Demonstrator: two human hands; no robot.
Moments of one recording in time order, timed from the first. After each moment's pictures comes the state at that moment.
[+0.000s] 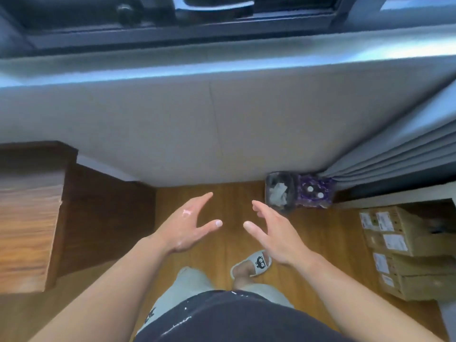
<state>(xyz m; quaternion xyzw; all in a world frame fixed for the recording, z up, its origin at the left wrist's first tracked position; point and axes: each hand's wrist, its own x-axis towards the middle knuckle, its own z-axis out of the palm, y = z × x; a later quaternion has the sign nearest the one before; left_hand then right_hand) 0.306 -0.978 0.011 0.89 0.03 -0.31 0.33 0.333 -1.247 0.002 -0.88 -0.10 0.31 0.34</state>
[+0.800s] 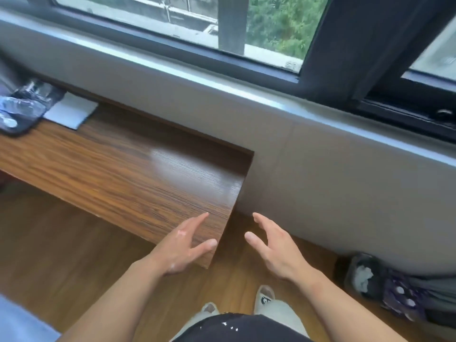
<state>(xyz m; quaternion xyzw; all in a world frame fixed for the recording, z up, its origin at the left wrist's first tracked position) 0.045 -0.581 0.066 0.87 0.22 -0.18 0.40 0.203 -0.809 0.081 -0.85 -0.31 0.32 0.28</state>
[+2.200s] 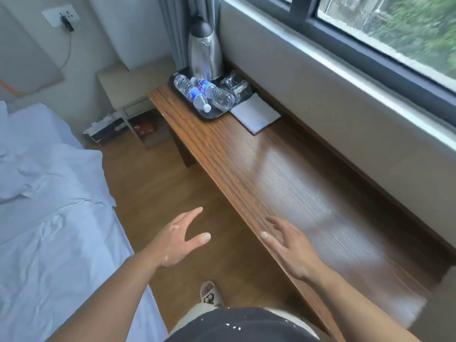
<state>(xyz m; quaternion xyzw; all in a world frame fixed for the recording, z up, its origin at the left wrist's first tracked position) -0.264 -0.245 0.061 0.74 0.49 -0.05 0.45 0.027 -0.384 0.068 -0.74 -0.52 0.38 0.18</state>
